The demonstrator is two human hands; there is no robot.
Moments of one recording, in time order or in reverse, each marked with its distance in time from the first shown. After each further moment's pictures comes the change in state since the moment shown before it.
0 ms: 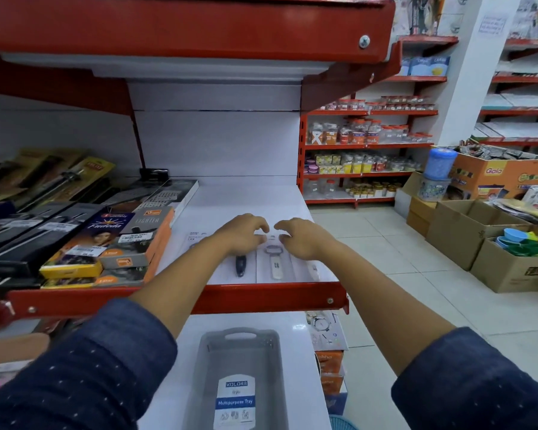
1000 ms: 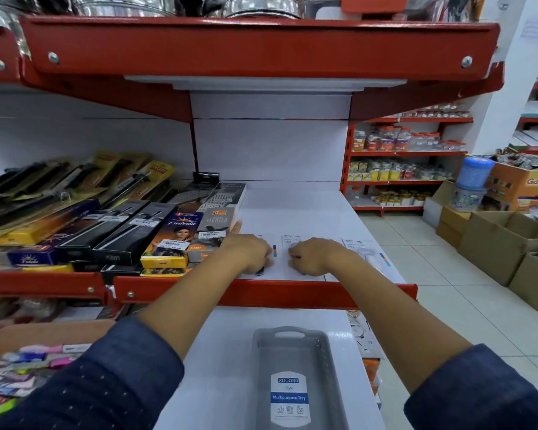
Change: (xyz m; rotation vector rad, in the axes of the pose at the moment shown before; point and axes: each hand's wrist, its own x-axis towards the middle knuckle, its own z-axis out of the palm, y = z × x) left_hand -0.077 -0.070 -0.032 0.536 -0.214 -0.069; right_hand 0.007 -0.099 0.032 -0.325 -0.275 -0.030
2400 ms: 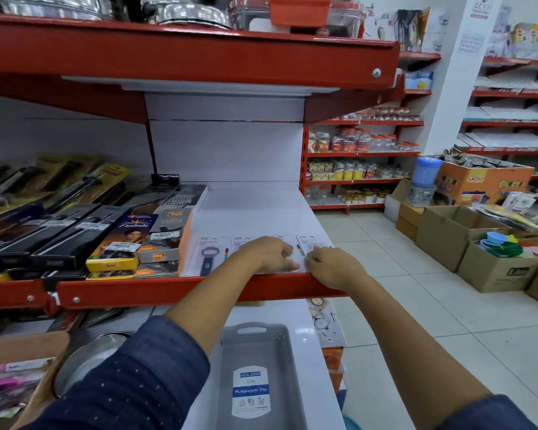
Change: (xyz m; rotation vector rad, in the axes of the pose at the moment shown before) left_hand 0.017 0.098 -0.019 -0.429 0.040 0.163; right_hand -0.069 0.084 0.046 0.318 0.296 0.242
